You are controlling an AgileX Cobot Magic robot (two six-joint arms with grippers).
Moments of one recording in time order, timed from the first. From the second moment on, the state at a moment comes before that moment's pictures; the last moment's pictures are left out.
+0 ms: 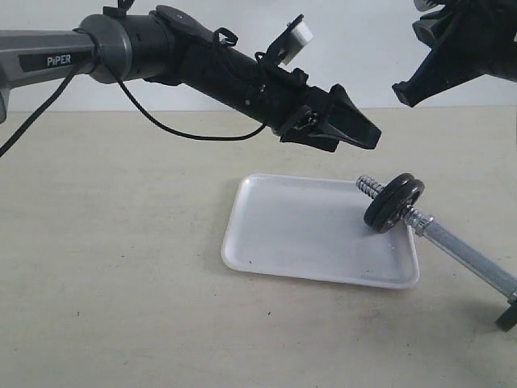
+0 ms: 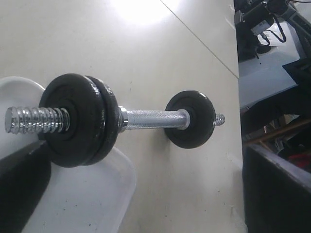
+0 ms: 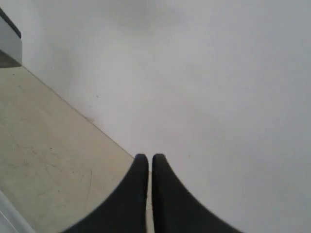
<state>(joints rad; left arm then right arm) -0.46 2.33 -1.94 -1.20 1.15 0.96 0.26 1.37 -0.85 -0.06 -0.22 -0.51</state>
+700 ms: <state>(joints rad) -0.46 2.33 -1.94 -1.19 1.15 0.94 0.26 1.37 -0.85 -0.06 -0.20 -0.50</state>
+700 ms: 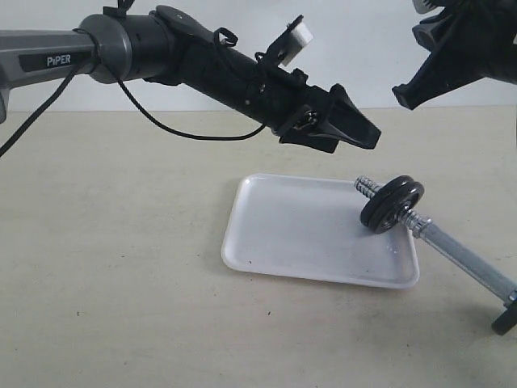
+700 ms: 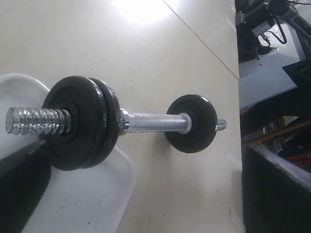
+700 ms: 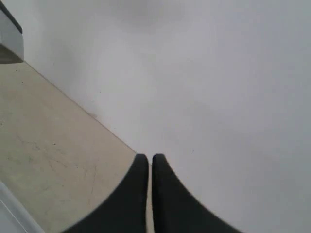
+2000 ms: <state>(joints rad) -0.40 2.33 -1.94 -1.08 1.18 0.91 0.26 1.37 -0.85 -0.01 -0.14 -0.46</state>
